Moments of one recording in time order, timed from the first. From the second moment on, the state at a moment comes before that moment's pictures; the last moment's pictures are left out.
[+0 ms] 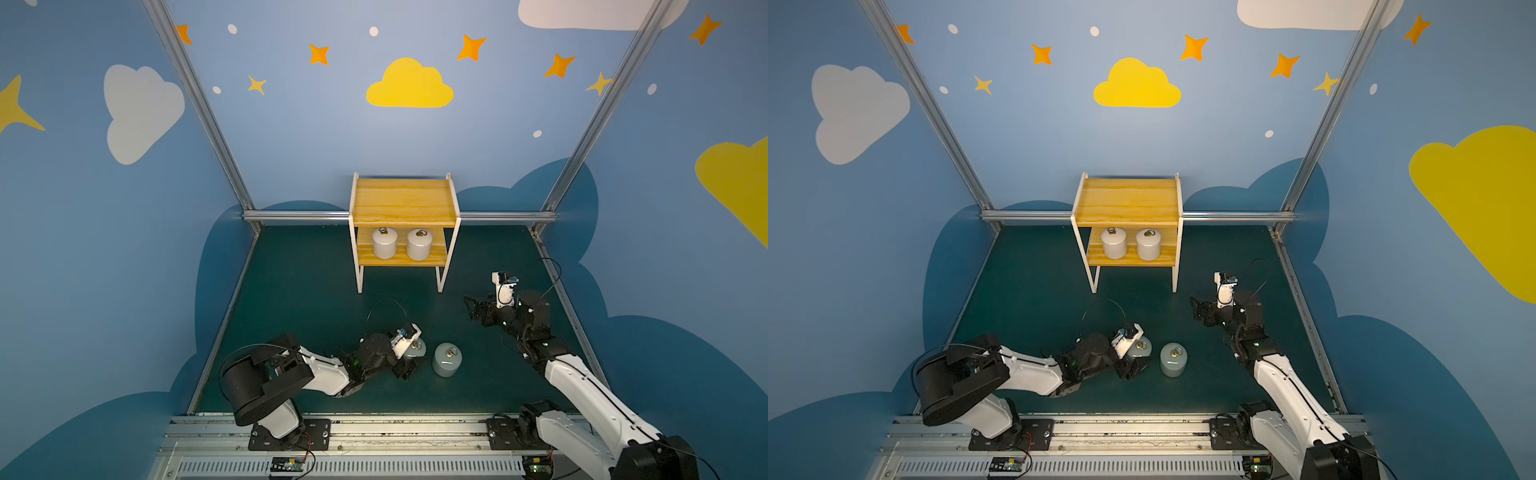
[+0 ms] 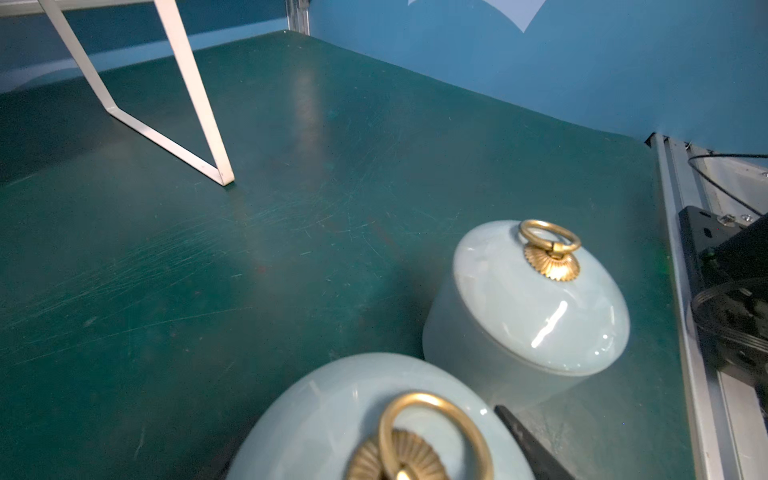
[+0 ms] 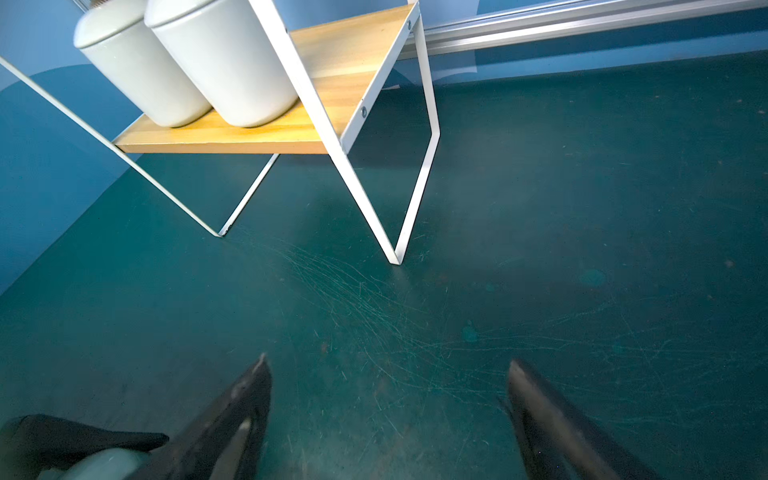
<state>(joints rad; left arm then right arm) -0.98 1.59 0.38 0.81 0.04 -0.09 0.25 0.94 0.48 0.02 -0.23 0.18</state>
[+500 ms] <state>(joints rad) -1.00 1.70 0.33 1.05 0.01 -0.12 0.24 0.93 0.48 0.01 -0.24 0.18</state>
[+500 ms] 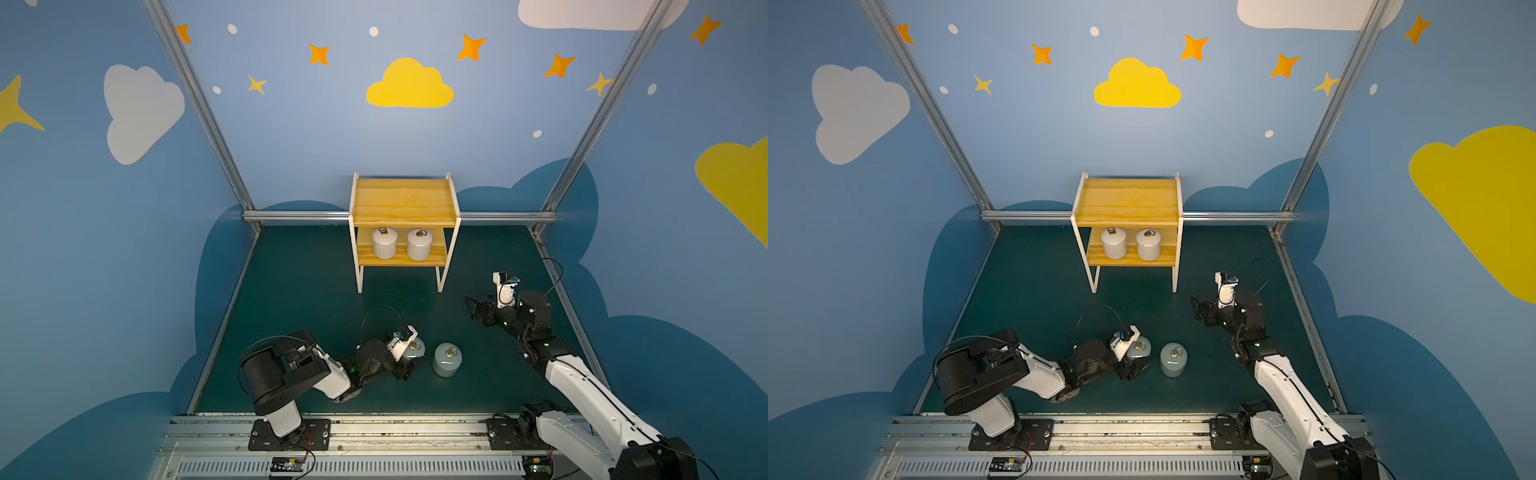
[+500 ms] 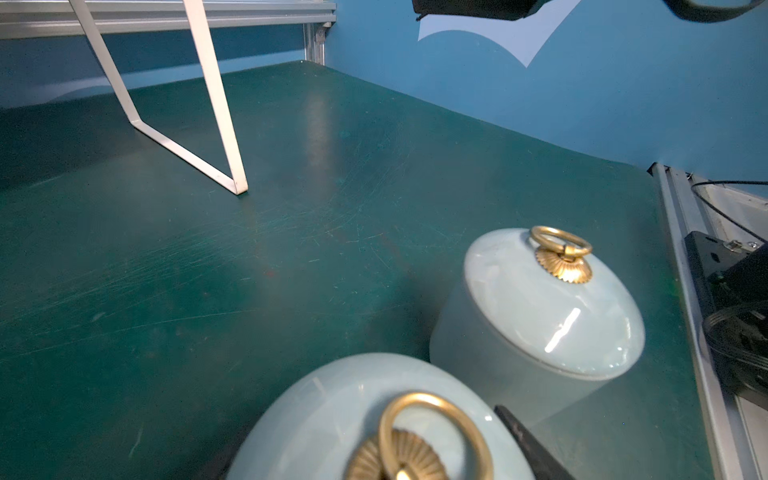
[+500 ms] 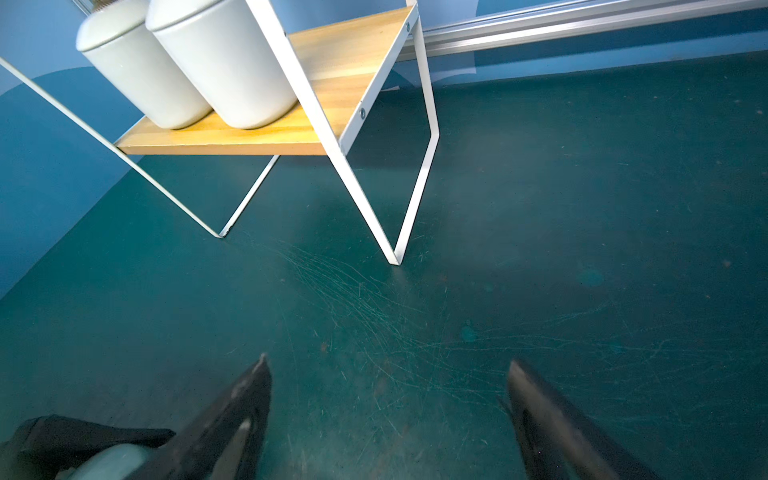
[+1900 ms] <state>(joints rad) -1.10 1.79 0.29 1.23 -0.08 -0.11 0.21 0.92 0.47 0.01 -0.26 0.17</state>
